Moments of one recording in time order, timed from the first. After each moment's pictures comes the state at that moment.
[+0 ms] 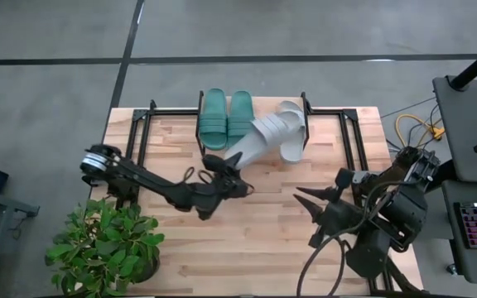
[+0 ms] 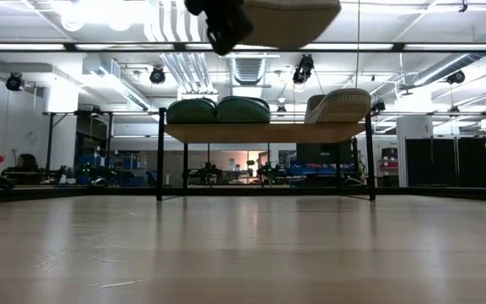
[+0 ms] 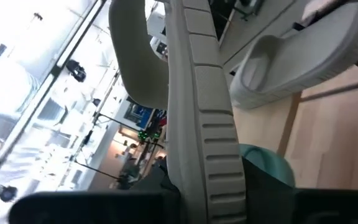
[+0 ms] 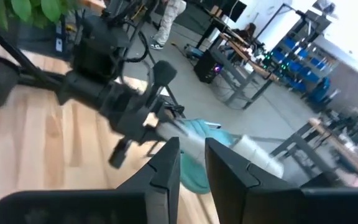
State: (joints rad) left arm -0.31 1.70 1.09 0.75 -1.32 1.15; right arm 0.83 1.63 1.98 -1.28 1.26 0.39
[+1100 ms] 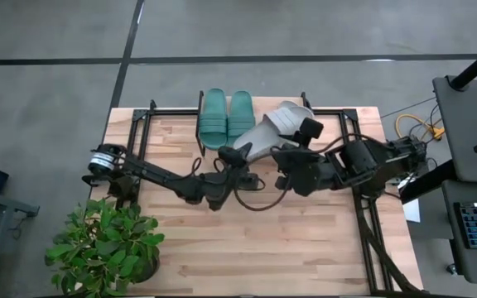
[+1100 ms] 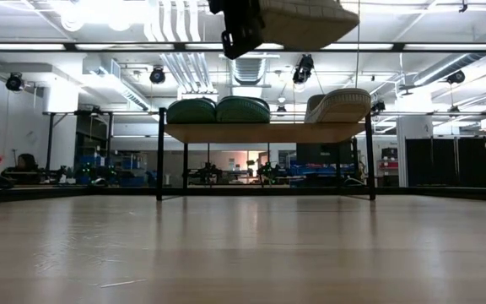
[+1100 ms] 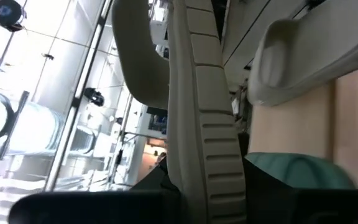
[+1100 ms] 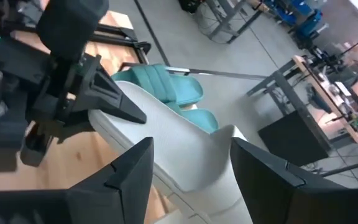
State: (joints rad) left arm -0.22 1.76 1.21 0.75 -1.24 1.46; right arm 0.35 1.64 2.02 -1.27 0.96 0.15
